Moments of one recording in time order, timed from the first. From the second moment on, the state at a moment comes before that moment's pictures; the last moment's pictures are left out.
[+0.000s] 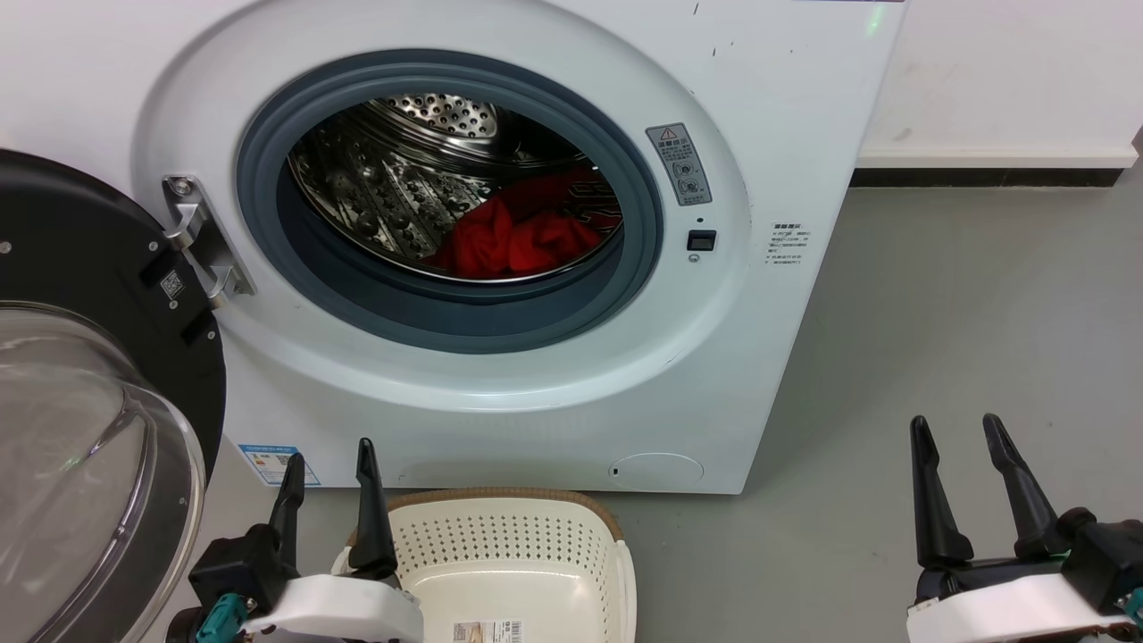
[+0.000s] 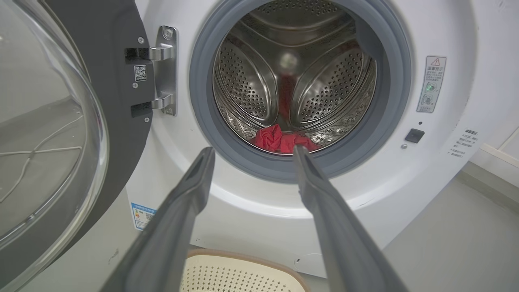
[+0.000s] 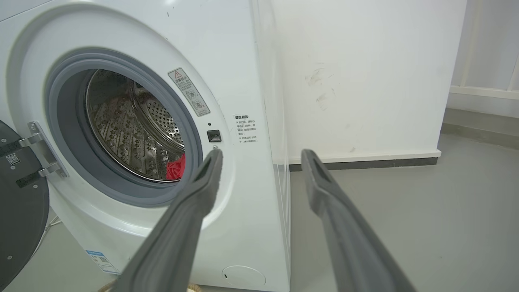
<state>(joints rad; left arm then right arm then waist) 0.04 0.05 -0.07 0.05 -0.31 0.10 -0.21 0.08 -0.05 -0.03 -0.04 0.19 0.13 -0.21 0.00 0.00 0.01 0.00</state>
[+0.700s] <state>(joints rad) 0.07 0.05 -0.09 0.06 -0.18 0.12 -0.25 0.11 -0.05 -0.02 -0.05 0.06 0.13 -0.25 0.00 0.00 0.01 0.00</state>
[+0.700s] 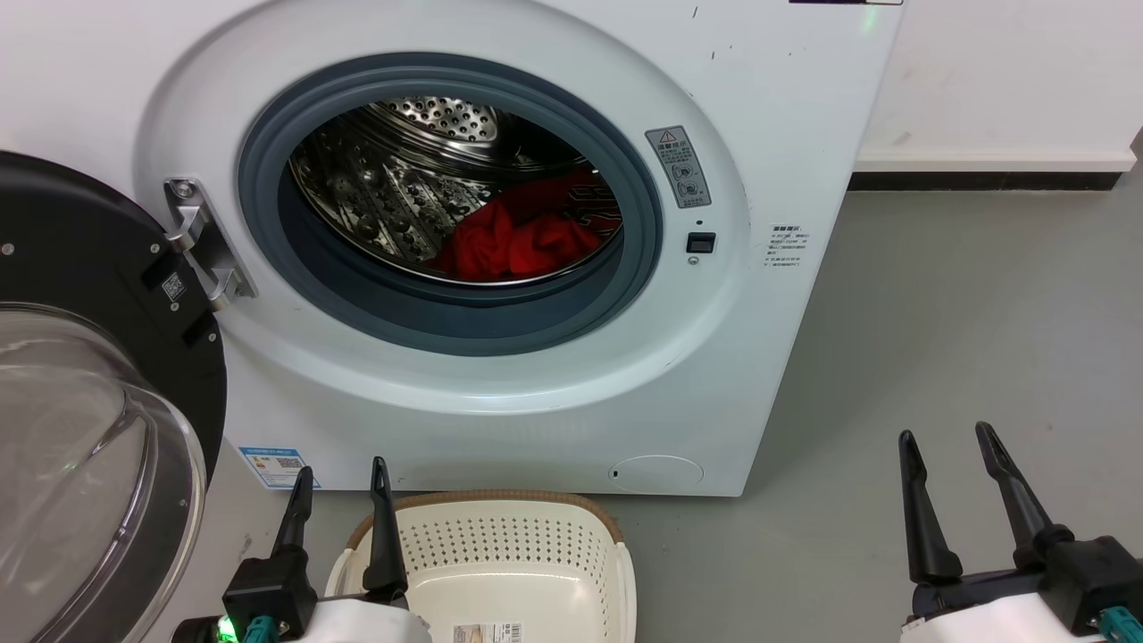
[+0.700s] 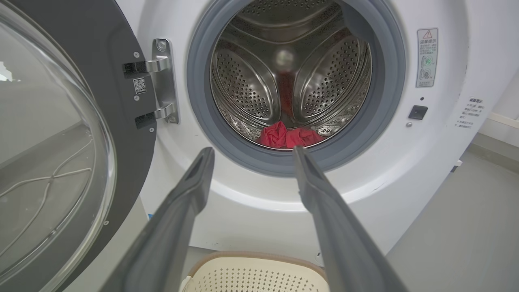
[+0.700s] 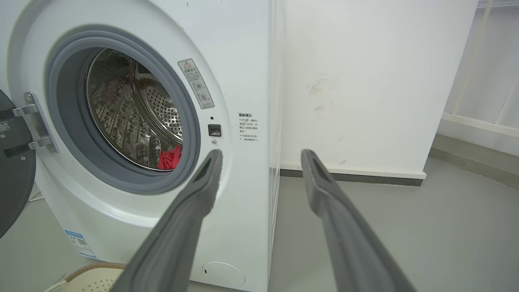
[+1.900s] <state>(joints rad) 0.08 0.05 -0.09 0.08 -0.13 0.13 -0.26 0.12 -0.05 -0.02 -0.03 0.03 0.13 -0.26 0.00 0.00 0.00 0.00</state>
